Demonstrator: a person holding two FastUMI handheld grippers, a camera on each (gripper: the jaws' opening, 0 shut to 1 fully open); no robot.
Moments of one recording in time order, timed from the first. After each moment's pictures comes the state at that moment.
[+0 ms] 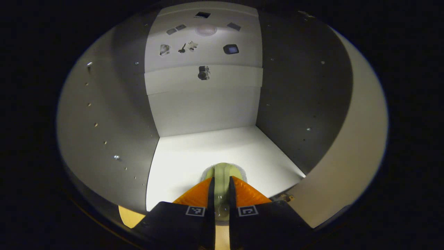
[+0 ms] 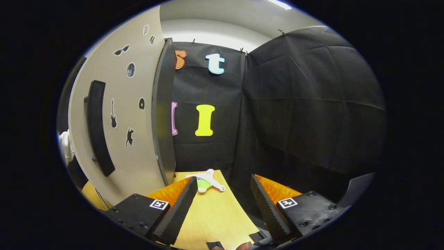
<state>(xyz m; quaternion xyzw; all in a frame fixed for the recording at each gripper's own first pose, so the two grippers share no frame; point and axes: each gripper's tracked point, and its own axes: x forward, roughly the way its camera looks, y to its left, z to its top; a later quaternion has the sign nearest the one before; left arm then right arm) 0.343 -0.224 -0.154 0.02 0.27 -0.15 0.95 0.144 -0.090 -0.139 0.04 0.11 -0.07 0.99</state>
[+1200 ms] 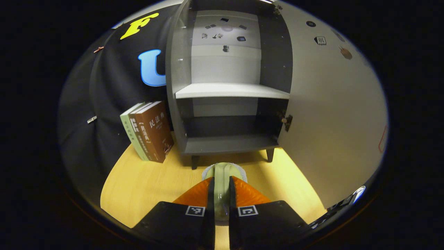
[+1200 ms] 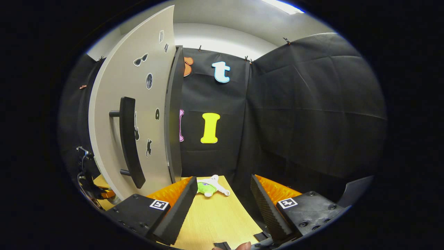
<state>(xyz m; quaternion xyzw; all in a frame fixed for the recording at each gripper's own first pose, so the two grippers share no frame) 0.105 -0.170 -0.337 0.00 0.28 -0.06 0.96 0.133 -0.055 -0.105 0.03 0.09 -0.08 0.99</state>
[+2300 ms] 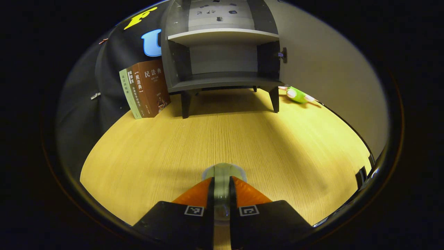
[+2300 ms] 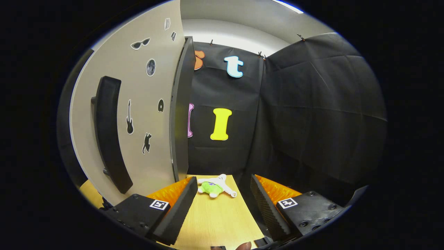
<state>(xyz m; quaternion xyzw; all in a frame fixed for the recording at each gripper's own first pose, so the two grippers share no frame) 0.043 -0.215 -0.508 0.02 0.34 -0.03 0.94 0.181 -0.046 -0.130 0.01 0.11 -0.02 0.99</state>
